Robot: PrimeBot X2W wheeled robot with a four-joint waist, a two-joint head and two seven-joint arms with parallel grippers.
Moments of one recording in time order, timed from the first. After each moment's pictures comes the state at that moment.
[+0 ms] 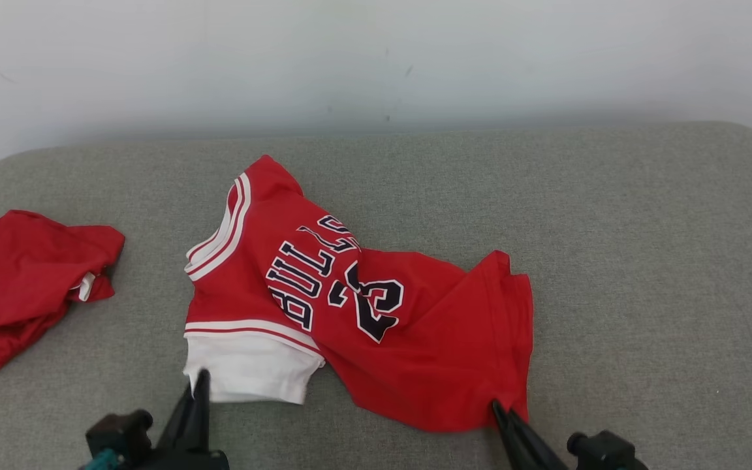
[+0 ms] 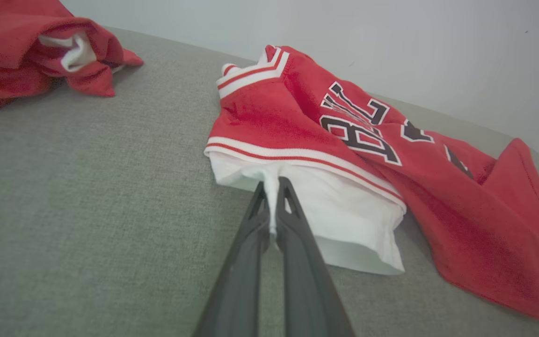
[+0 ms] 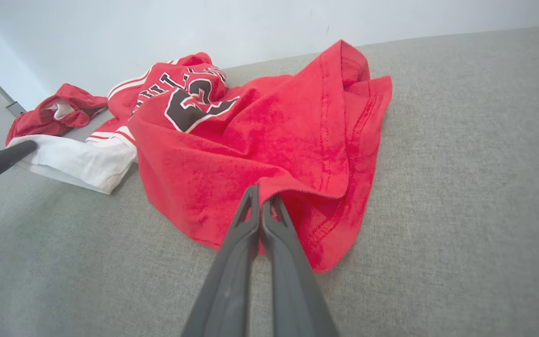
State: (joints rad) left arm -0.18 0.14 -0.17 0.54 -0.48 -0.13 -0.26; right arm -0.05 -0.11 0.38 0.39 0.33 0.13 -0.26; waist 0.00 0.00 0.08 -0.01
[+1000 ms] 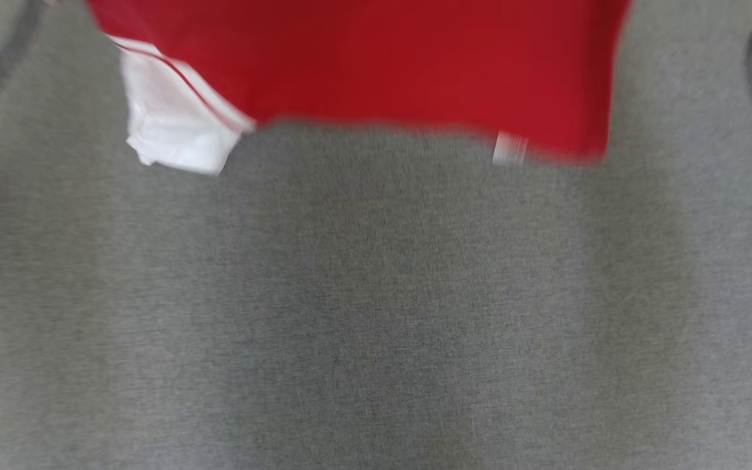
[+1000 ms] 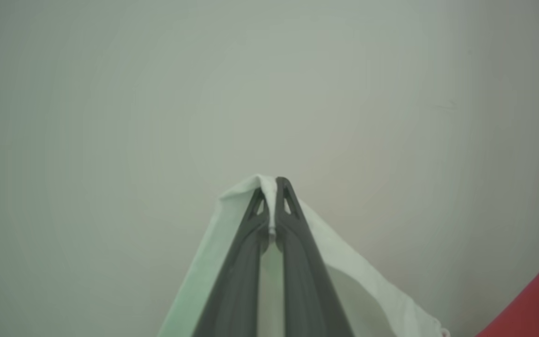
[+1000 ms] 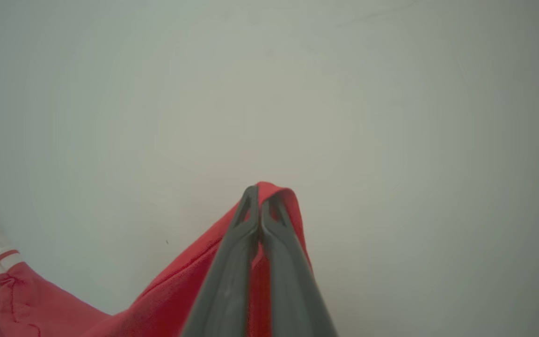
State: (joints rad) left arm -1.54 0.37 -0.31 0.49 -0.60 -0.13 0.06; right arm -1.32 -0.30 0.29 0.49 0.72 0.13 -0.10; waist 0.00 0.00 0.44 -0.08
